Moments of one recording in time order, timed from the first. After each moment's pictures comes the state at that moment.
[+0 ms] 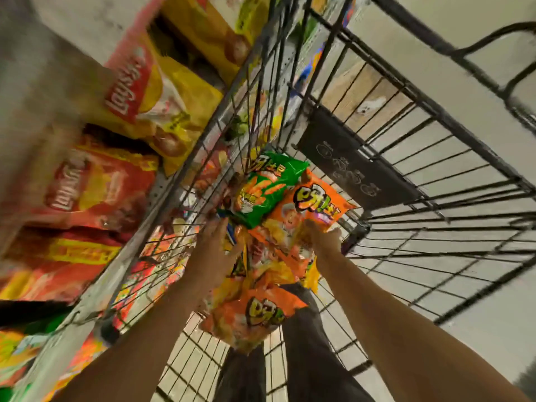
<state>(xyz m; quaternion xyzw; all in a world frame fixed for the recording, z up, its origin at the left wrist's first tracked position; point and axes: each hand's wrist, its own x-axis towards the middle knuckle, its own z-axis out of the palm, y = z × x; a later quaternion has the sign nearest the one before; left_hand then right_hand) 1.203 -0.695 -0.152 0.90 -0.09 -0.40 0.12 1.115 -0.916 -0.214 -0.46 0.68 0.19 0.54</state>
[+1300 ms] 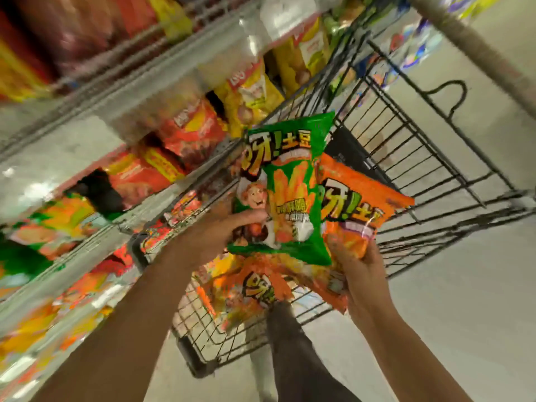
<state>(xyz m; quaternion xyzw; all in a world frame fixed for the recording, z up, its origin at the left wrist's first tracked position) 1.138 -0.667 0.009 0.62 0.07 -0.44 0.65 0.998 -0.884 0.001 -0.55 0.40 0.01 0.73</state>
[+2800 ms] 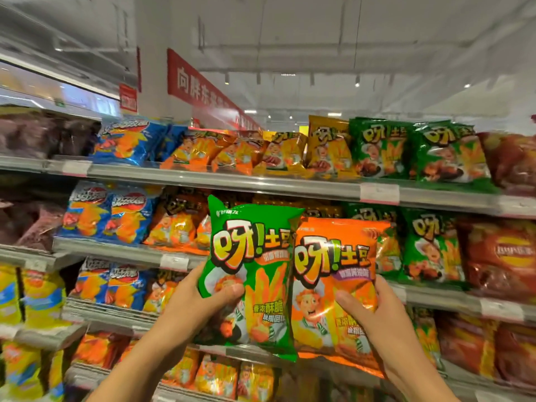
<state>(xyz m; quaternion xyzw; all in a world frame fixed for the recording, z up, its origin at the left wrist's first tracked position) 0.661 -0.145 0.418 0.73 0.08 0.33 0.60 0.837 -0.390 0.419 -0.69 -0.30 0.02 0.66</state>
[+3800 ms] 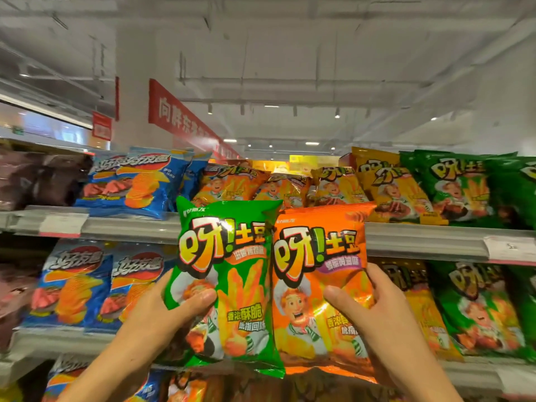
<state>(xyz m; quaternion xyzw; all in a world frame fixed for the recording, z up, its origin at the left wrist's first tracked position) 0.676 0.140 0.486 0.73 0.06 0.36 0.57 0.829 -0.134 0.501 -0.71 -0.34 -0.11 0.60</state>
